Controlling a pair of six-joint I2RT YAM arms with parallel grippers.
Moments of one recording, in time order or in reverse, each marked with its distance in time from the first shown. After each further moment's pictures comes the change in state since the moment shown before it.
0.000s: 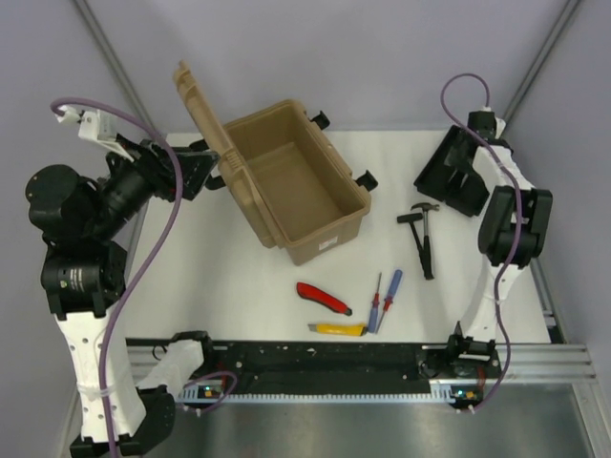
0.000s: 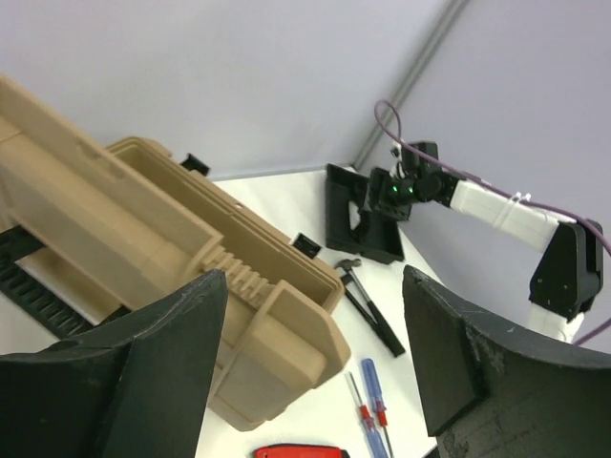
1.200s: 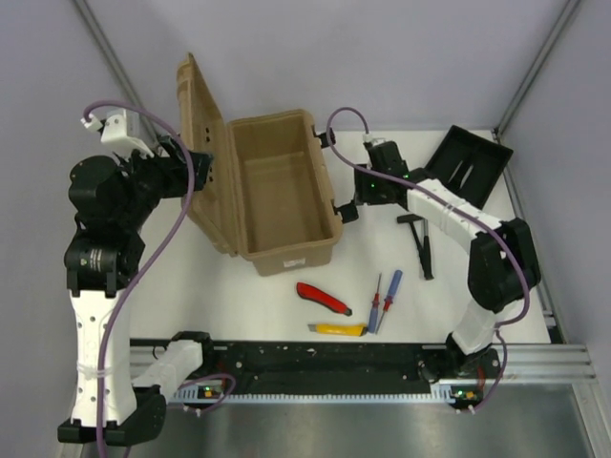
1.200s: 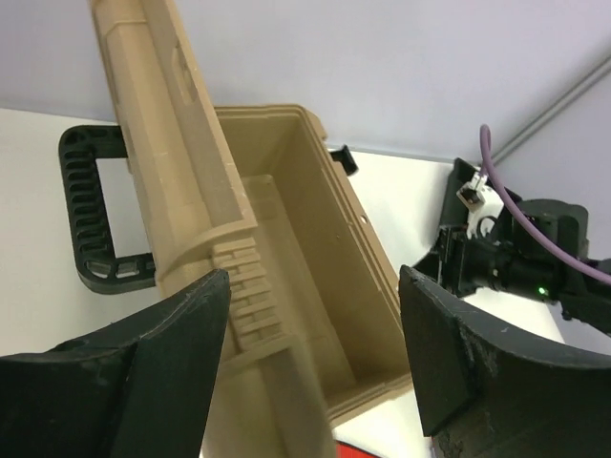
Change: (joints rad) left arm -0.116 0.001 -0.151 -0.026 -0.365 0.069; right arm 0.576 -0.401 -0.372 0.048 -0.190 -0.015
